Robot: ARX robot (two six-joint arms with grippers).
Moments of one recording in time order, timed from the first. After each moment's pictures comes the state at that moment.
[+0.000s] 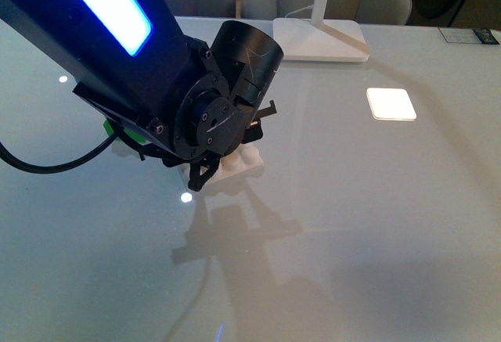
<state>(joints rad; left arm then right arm) -0.54 2.46 1.33 0.22 -0.47 -0.76 0.00 0.01 0.01 0.00 0.00 0.00</state>
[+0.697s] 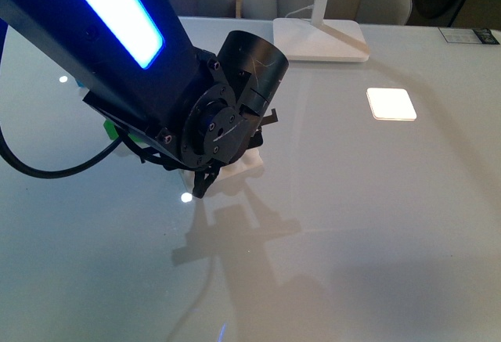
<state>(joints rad) -0.56 2.50 1.37 0.20 -0.50 -0.73 0.00 0.01 0.01 0.00 0.00 0.00</state>
